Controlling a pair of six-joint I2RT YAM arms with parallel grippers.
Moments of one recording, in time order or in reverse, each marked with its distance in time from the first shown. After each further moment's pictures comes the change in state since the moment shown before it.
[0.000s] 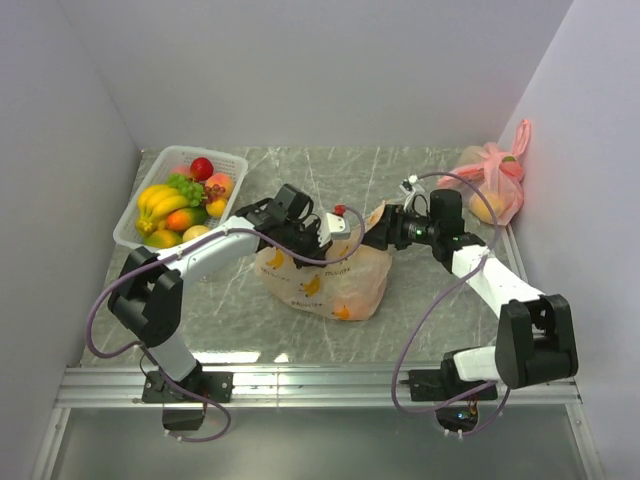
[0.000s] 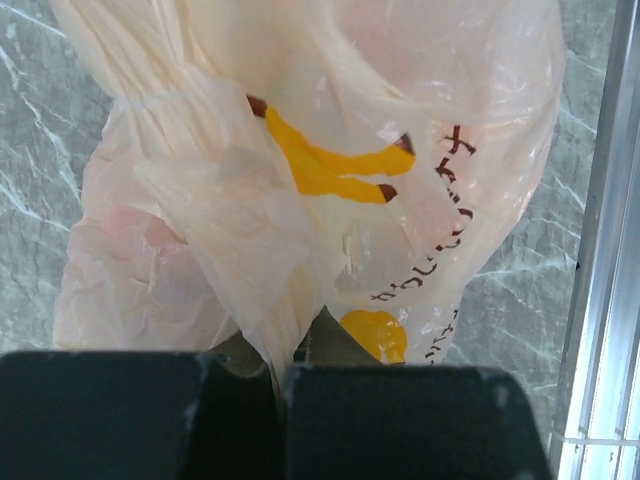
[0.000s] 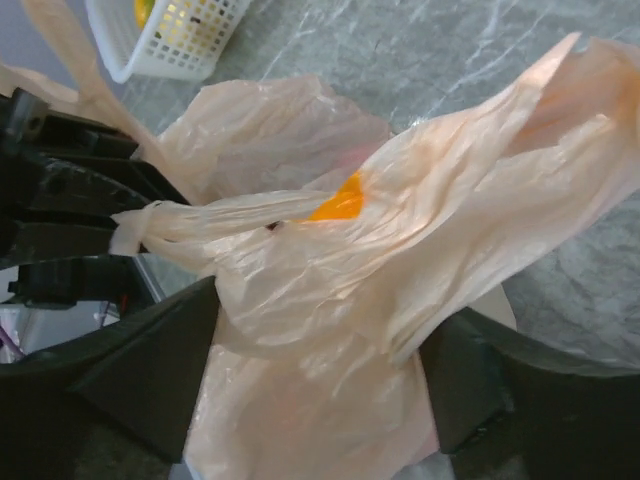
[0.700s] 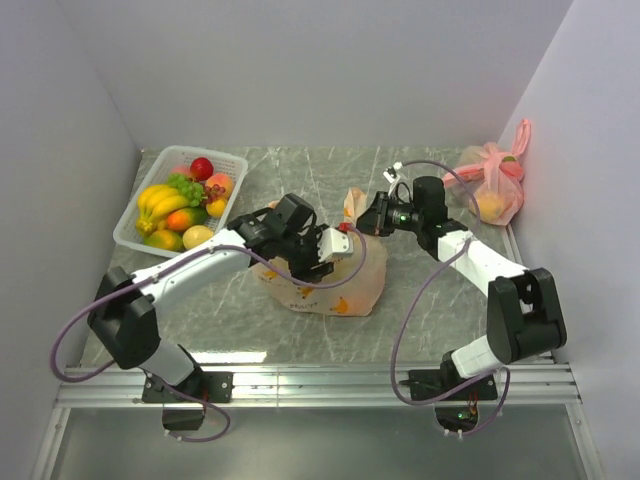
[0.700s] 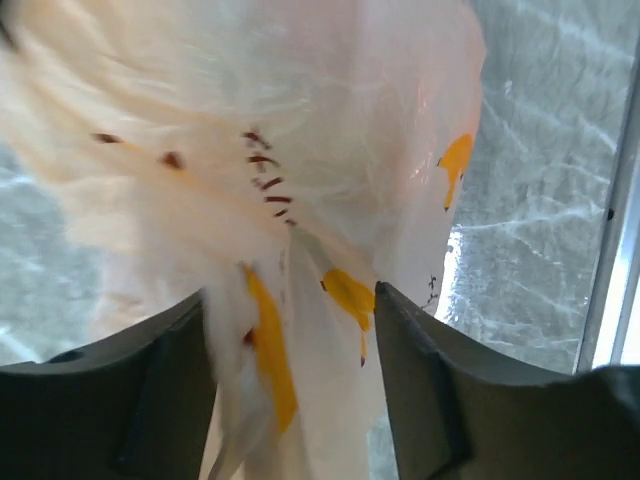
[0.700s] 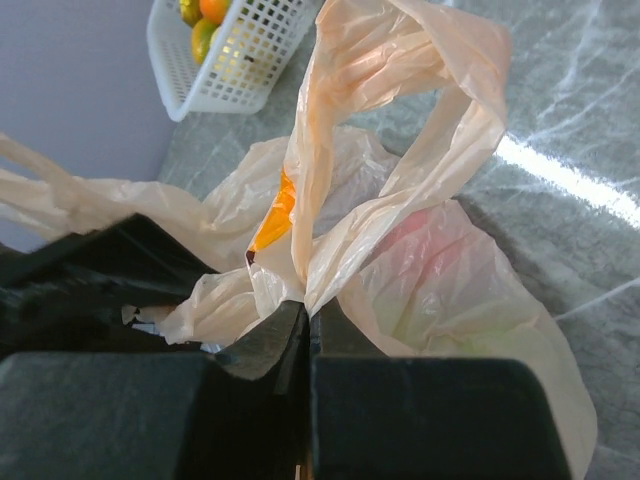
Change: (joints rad) left arm -0.108 -0.134 -0.040 -0.083 -0.212 0.085; right arm 0.082 0.166 0.103 0.144 -0.008 0.172
